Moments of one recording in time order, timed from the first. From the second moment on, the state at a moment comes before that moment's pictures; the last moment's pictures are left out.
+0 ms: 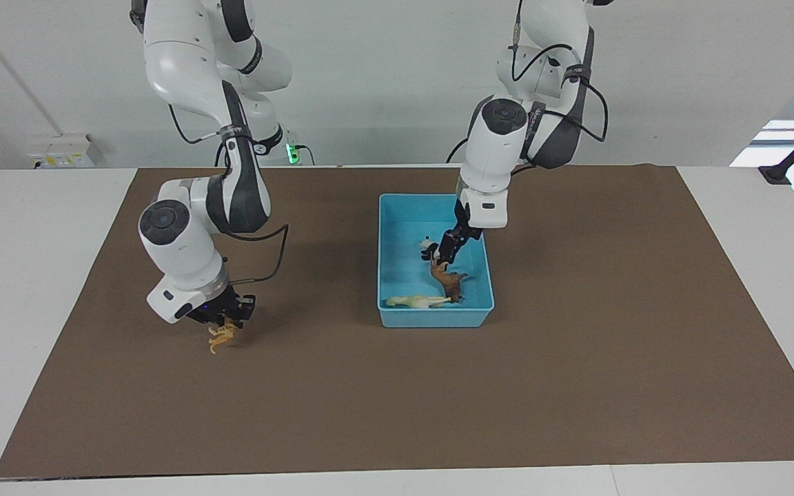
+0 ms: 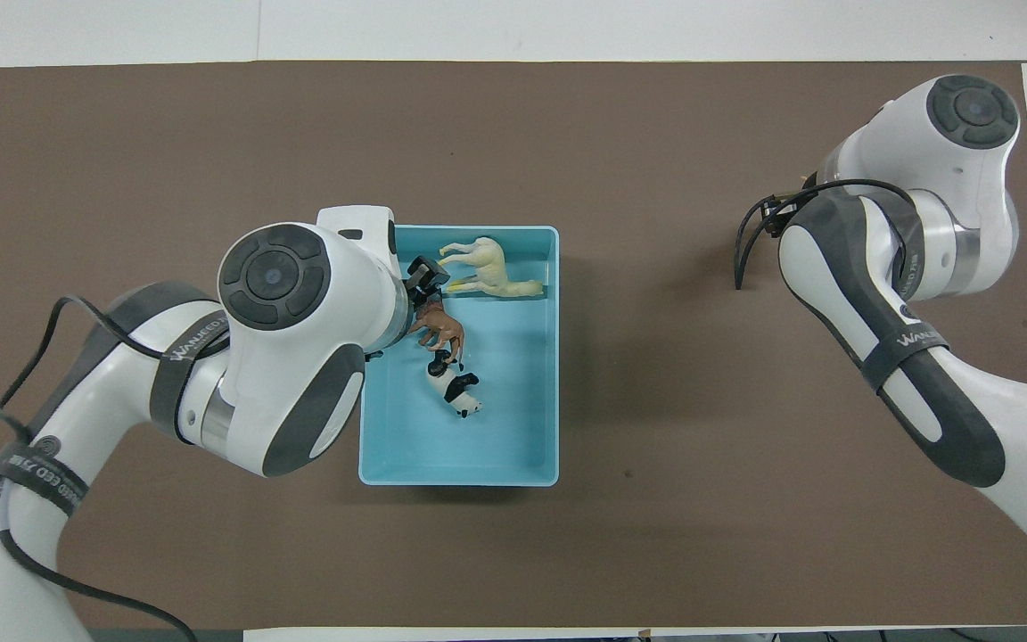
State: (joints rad) left arm -0.51 0.09 -0.02 -1.94 -0.04 2.09 -1.23; right arm 0.05 0.41 0.02 -1.67 -0.04 2.09 0.06
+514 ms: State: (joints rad) left arm -0.13 -0.13 0.00 -1.82 -0.04 1.68 -0.56; right arm 0.35 0.38 0.03 -1.50 -0.04 1.87 0.59
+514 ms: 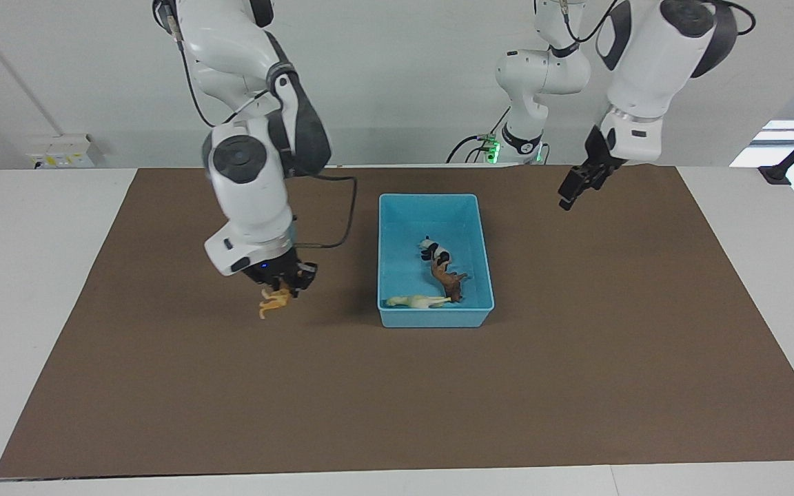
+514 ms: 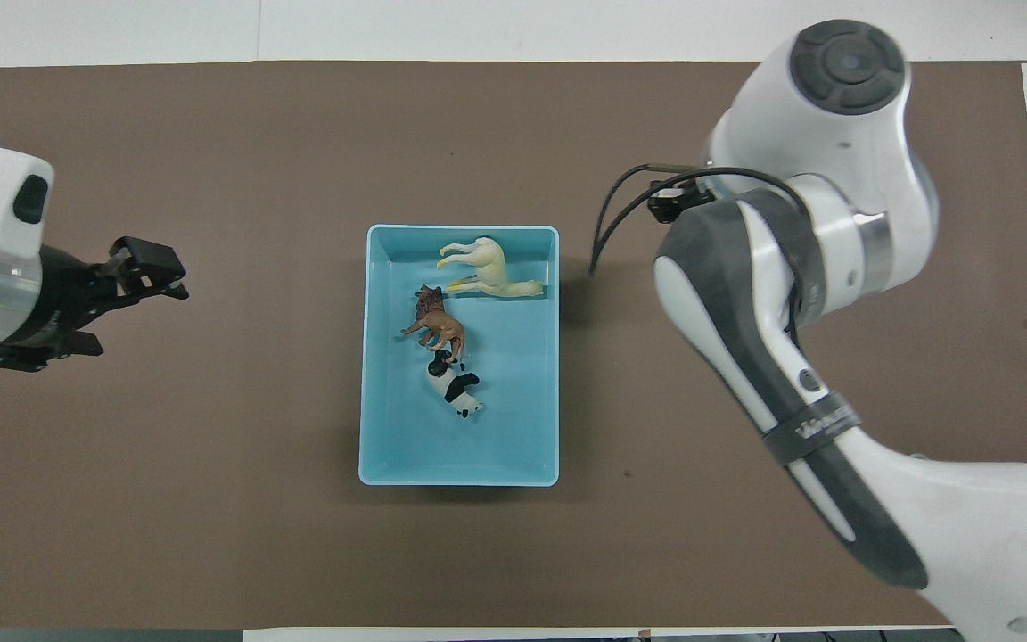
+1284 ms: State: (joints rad) left arm -0.06 -0.01 -0.01 -1.74 -0.01 1.59 -0.14; right arm 0.63 0.38 0.03 -1.46 -0.04 1.90 0.86
